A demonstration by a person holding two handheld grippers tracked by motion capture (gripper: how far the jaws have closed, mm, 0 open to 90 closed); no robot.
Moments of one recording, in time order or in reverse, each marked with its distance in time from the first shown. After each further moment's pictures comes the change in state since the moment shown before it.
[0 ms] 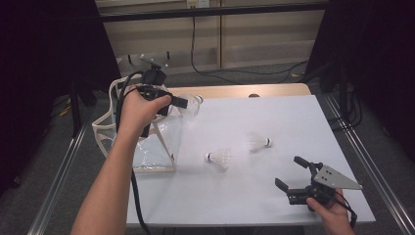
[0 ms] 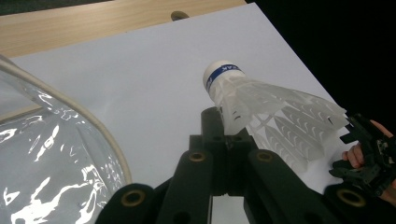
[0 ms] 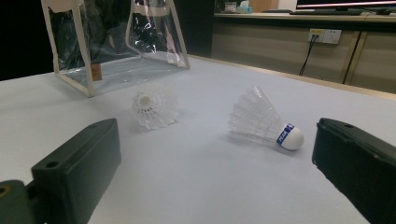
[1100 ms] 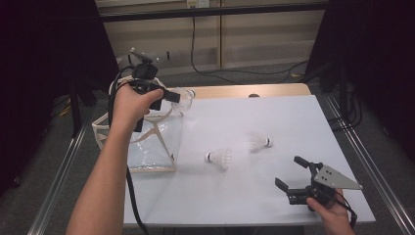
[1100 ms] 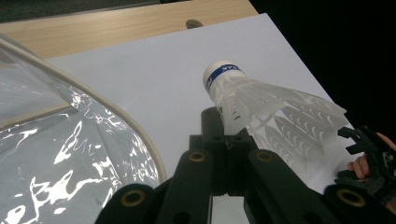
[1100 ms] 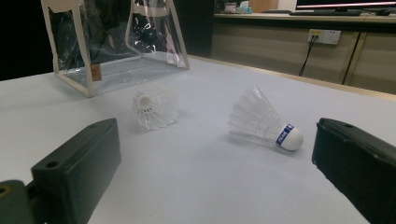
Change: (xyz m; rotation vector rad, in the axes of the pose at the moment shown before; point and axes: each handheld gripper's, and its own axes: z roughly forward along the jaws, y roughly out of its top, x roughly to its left) left arm 0.011 0.008 -0.014 -0.013 0.028 -0.032; right arm 0.000 0.000 0.000 -0.001 -0.002 0.001
